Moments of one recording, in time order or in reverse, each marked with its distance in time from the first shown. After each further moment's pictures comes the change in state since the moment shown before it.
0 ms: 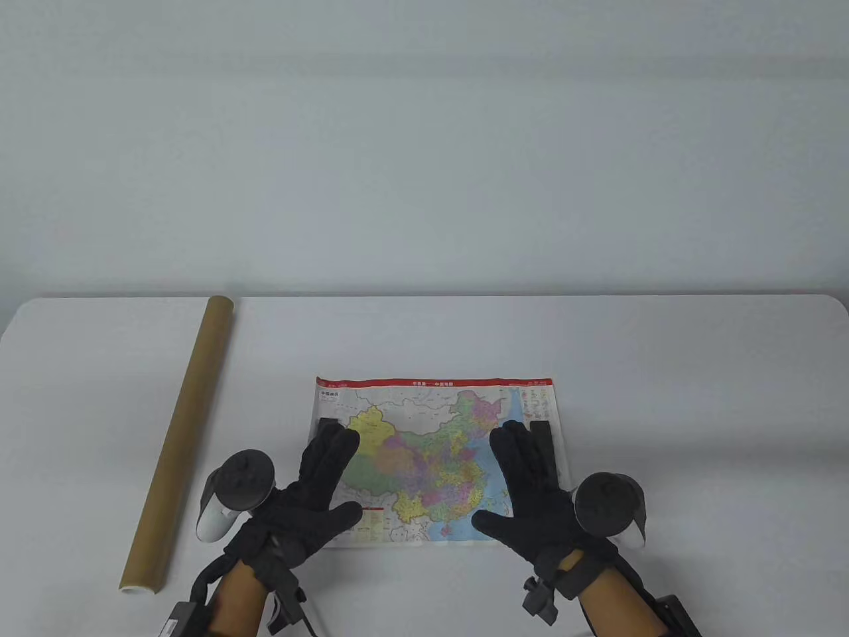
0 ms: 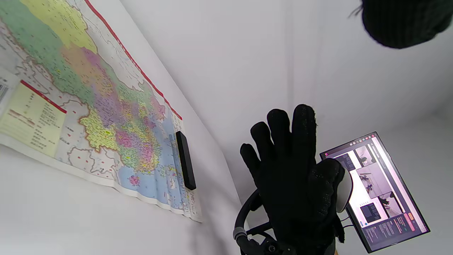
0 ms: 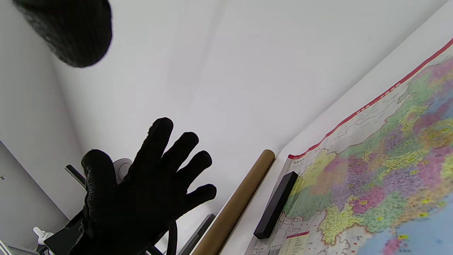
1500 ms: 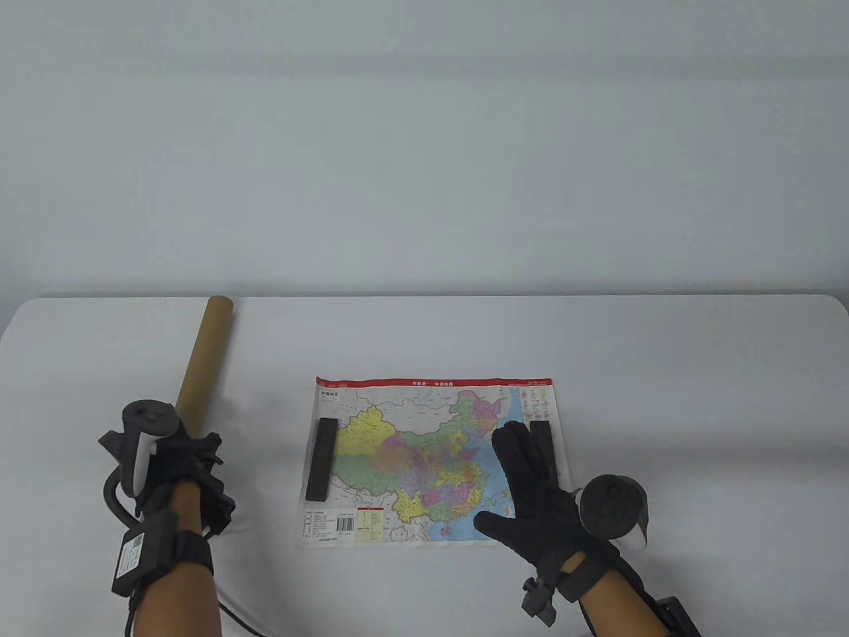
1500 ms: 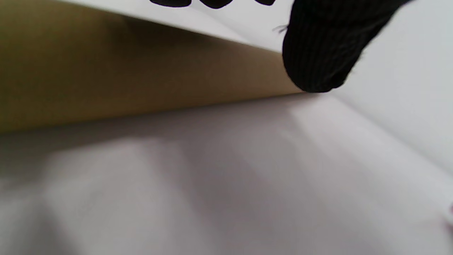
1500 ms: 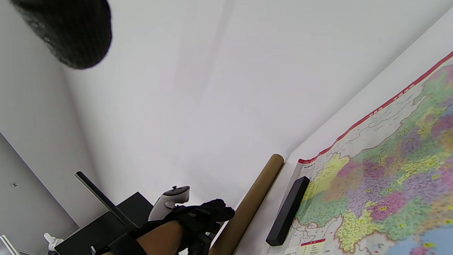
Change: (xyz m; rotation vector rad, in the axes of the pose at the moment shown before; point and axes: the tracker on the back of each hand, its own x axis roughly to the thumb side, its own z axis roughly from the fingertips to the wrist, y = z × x) left_hand -0.113 0.150 0.049 0.697 1.196 -0.373; right_hand 0.005 -0.001 0.002 -0.021 -0.025 -0.026
